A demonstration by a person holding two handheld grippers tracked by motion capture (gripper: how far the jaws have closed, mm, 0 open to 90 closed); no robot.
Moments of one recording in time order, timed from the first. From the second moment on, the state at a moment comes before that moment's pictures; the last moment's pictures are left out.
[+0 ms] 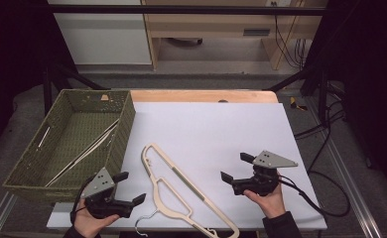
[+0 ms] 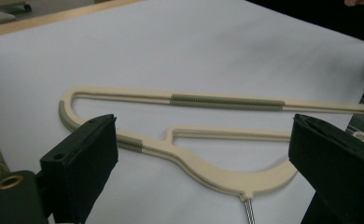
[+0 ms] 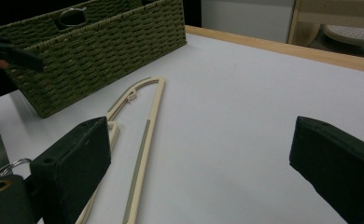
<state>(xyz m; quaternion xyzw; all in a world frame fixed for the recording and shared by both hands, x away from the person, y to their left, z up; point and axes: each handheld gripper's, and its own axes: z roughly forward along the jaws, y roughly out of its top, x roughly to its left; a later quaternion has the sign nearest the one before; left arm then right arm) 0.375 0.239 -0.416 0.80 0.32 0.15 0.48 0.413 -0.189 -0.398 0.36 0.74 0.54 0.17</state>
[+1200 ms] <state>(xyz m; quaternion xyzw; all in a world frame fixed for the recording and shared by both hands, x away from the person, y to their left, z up) 0.361 0.195 -0.471 0.88 0.31 0.10 0.34 0.410 -0.174 -0.406 0.34 0.76 0.53 0.15</state>
